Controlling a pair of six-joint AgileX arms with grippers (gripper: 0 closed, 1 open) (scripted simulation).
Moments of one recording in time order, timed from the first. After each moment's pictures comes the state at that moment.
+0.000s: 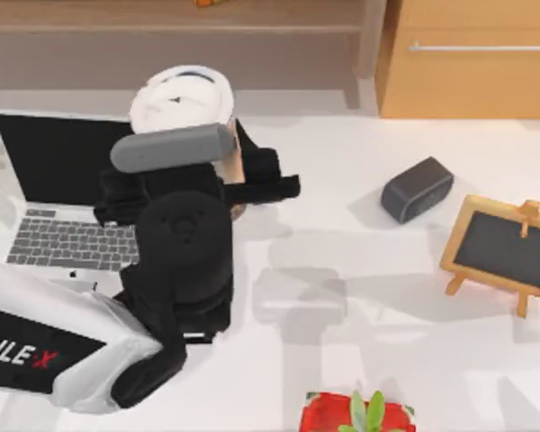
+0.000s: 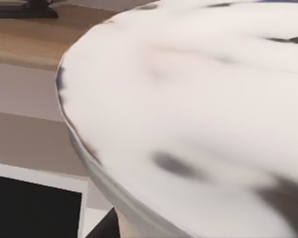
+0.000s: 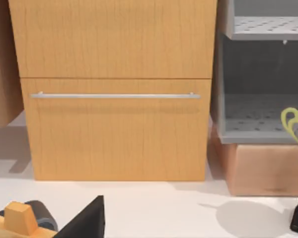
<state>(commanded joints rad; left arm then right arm) -0.82 1.73 0.58 1.10 -0.83 -0.19 0.00 0.00 0.00 0.00 0.00 0.00</state>
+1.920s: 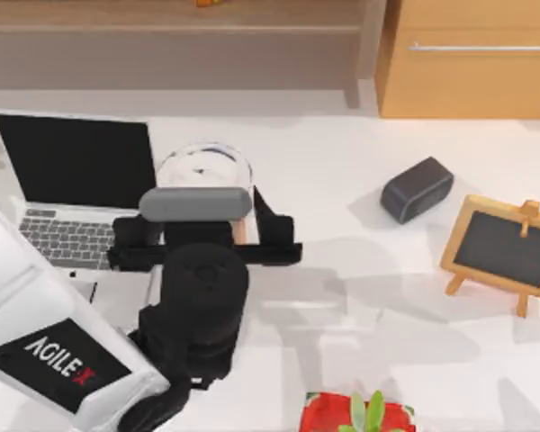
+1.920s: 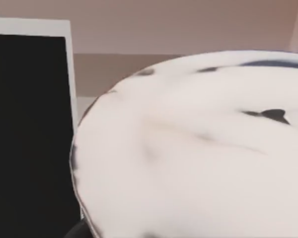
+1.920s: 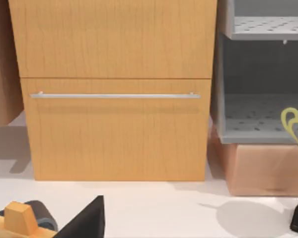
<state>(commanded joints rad) -0.85 1.90 0.52 1.15 -0.80 -0.17 0.00 0.00 0.00 0.00 0.00 0.00</state>
